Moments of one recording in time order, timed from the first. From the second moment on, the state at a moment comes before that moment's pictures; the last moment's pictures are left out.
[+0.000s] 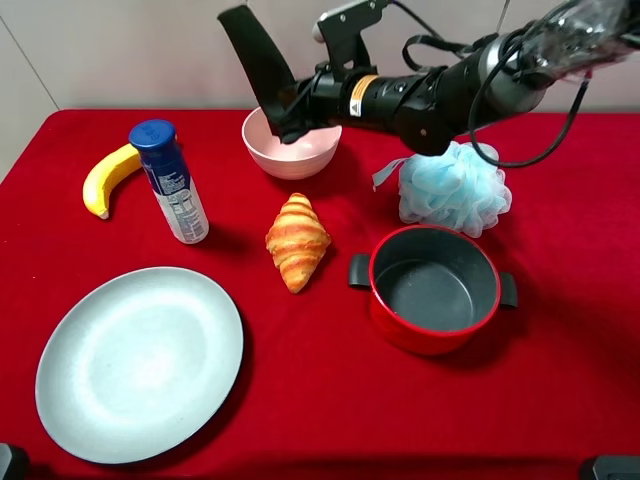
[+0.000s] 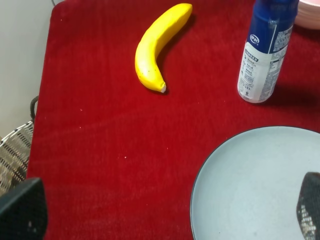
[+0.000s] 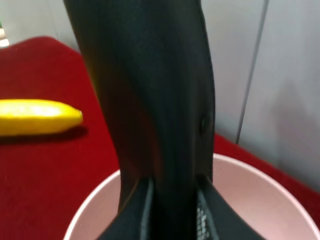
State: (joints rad) left arm -0.06 0.00 -0.50 0.03 1.06 0.05; right arm 0.57 2.14 -1.19 -0.39 -0.54 0.30
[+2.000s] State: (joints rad) left arm -0.06 0.00 -0.50 0.03 1.06 0.05; right arm 0.57 2.17 -1.19 -0.36 -0.57 0.30
